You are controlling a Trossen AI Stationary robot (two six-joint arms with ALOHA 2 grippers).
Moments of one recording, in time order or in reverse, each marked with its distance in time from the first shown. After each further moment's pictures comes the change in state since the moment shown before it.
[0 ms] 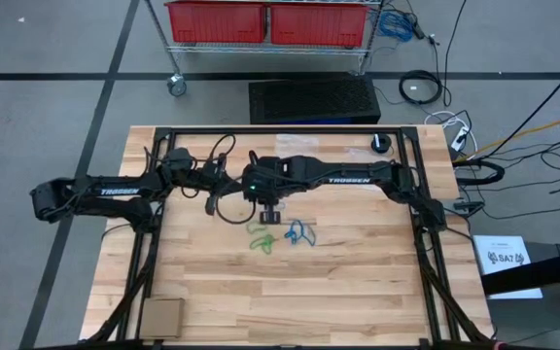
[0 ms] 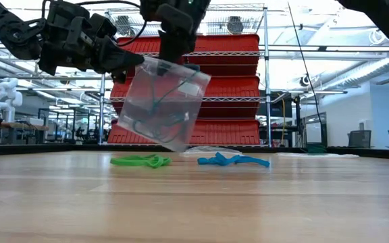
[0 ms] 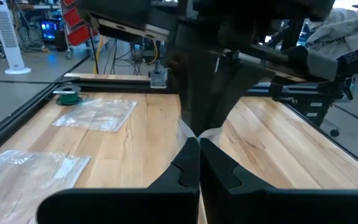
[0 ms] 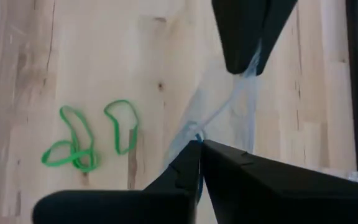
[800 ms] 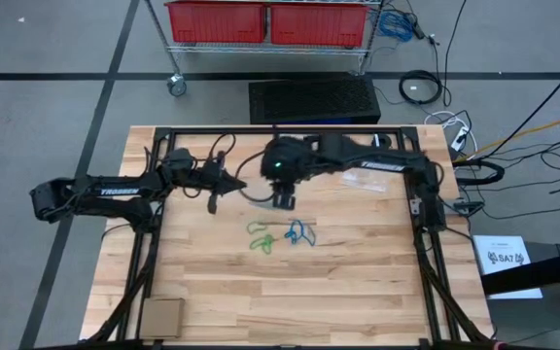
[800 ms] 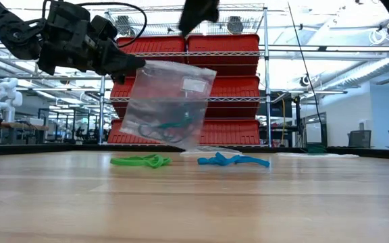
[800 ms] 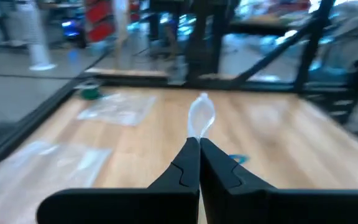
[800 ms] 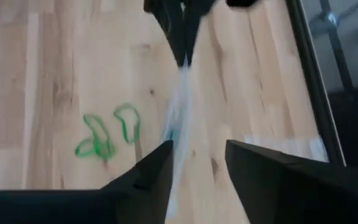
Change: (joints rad) left arm 0.000 0.000 0.001 -0.031 -0.099 0.028; right arm -0.040 -0.214 0.002 -0.137 -0.020 0.107
